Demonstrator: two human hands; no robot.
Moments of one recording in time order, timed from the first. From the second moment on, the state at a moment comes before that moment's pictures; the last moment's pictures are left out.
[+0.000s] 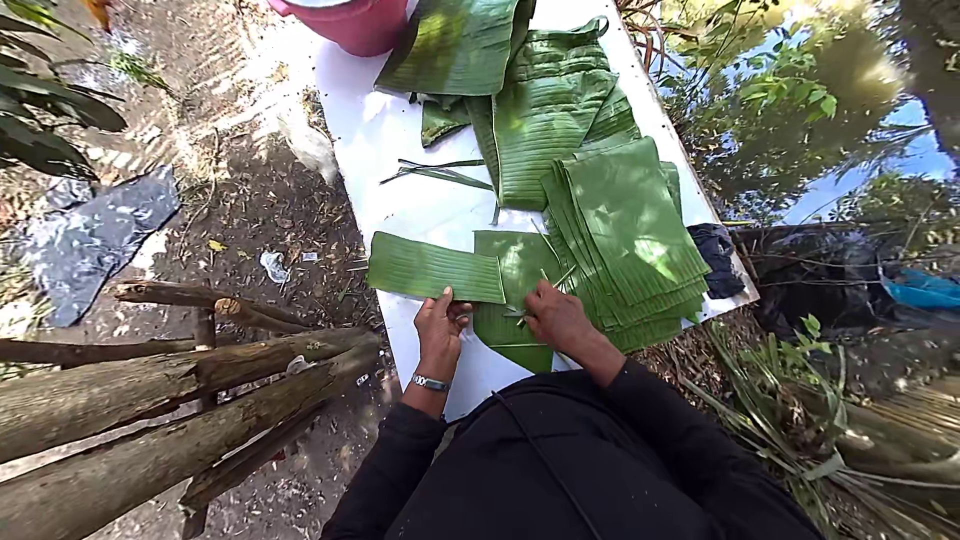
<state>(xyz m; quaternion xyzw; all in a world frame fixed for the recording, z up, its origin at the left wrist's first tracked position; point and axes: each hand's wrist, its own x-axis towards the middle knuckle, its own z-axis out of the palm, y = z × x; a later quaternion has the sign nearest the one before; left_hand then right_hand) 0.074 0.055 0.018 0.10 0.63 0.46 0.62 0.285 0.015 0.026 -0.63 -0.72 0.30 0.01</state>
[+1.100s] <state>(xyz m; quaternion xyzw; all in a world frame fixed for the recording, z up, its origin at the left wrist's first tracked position) 0.135 0.037 0.033 0.25 0.41 0.43 0.76 0.319 -0.022 0.024 -0.37 -0.25 0.82 0.37</state>
